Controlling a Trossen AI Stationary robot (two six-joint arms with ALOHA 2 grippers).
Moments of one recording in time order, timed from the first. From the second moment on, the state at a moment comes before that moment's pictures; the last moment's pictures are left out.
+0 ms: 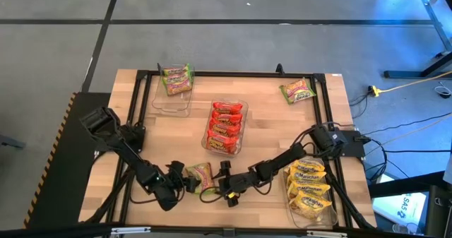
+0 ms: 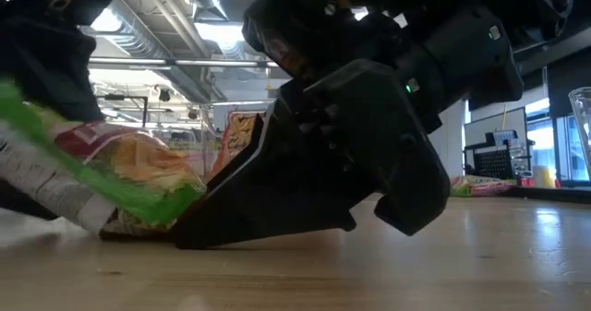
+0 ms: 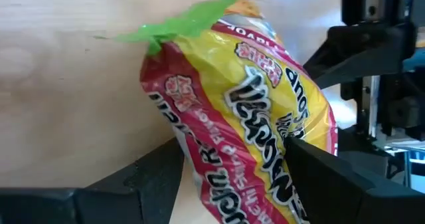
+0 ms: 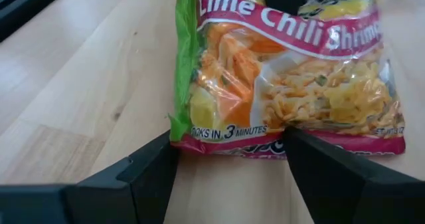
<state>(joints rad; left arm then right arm) -0.81 1.72 0.75 -0.07 -0.72 -2.11 0.44 2.24 1.22 0.46 0.23 0.01</state>
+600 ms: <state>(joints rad) -0.78 1.73 0.75 0.02 -0.85 -1.91 0.44 2.24 1.22 0.46 0.22 0.00</state>
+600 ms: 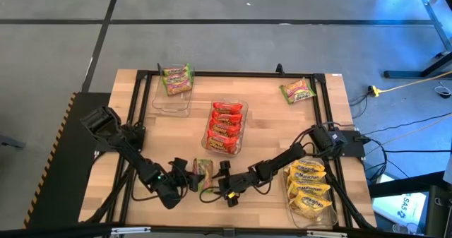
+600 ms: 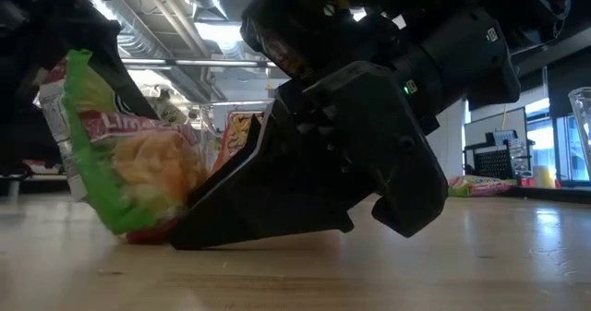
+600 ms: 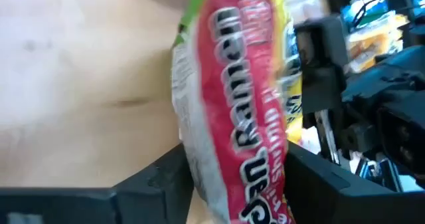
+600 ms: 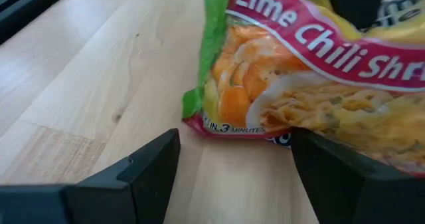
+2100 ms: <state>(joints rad) -0.33 0.88 0.81 -0.64 -0.37 -0.63 0.69 1.99 1.08 -0.06 0.41 0.55</state>
